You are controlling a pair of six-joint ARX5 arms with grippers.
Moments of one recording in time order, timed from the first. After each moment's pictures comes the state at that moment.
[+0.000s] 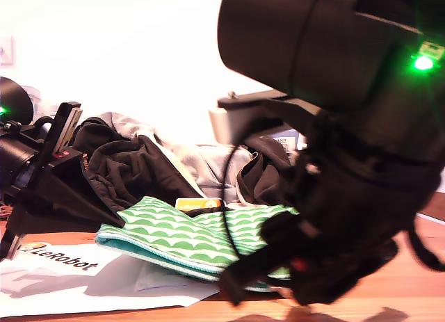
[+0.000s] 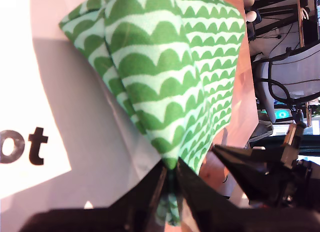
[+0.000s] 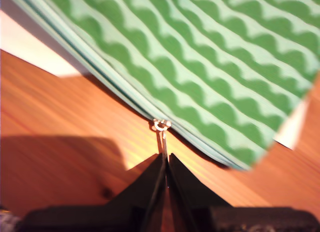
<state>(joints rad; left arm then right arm) -0.19 1.66 0.66 -0.05 0.96 -0.35 1.11 1.51 0.57 -0.16 0.52 0.34</state>
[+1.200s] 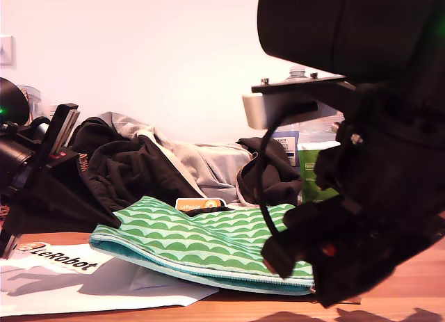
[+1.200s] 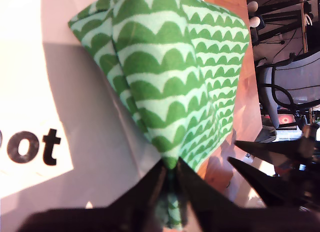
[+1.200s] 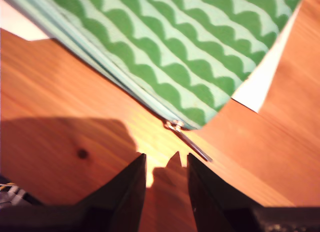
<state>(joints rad) -0.18 1.66 0.66 -0.04 0.95 -0.35 1.07 1.39 0.57 -0.27 0.42 0.32</state>
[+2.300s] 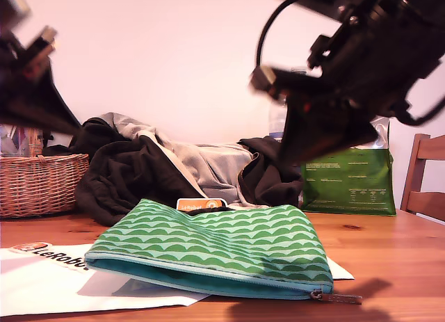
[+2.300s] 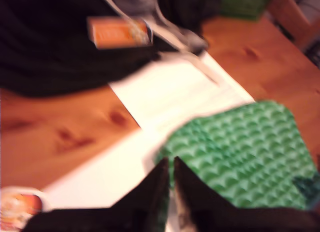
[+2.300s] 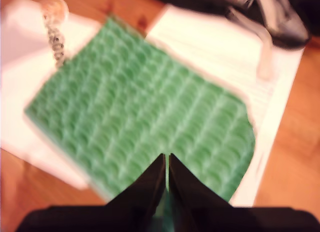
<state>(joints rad) -0.19 1.15 0.66 -0.10 0.44 -0.05 0.76 1.20 0.57 0.03 0.10 0.12</state>
